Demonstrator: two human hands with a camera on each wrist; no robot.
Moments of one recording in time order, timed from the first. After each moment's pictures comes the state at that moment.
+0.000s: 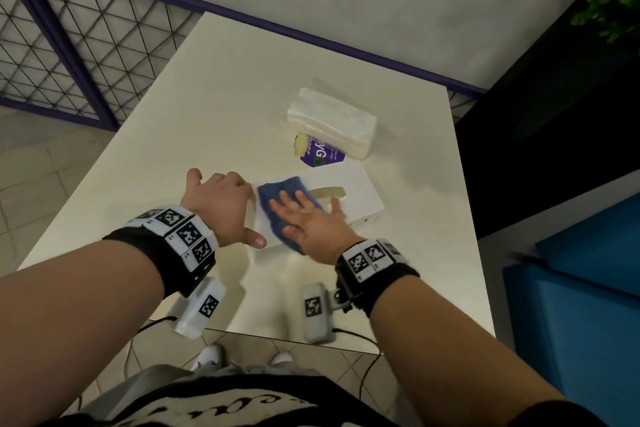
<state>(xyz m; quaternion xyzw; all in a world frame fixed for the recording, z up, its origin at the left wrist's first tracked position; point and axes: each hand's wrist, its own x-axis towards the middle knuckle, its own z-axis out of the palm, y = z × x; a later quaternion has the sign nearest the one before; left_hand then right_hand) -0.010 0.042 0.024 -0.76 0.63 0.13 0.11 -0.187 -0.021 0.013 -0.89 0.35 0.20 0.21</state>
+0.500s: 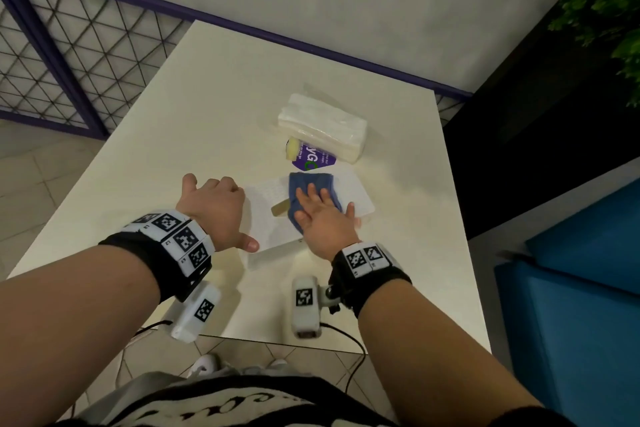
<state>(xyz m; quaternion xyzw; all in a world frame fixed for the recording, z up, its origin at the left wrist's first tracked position) -0.015 0.040 0.025 -0.75 0.63 0.12 0.15 -0.200 -0.034 0.001 -0.82 0.50 0.13 0.22</state>
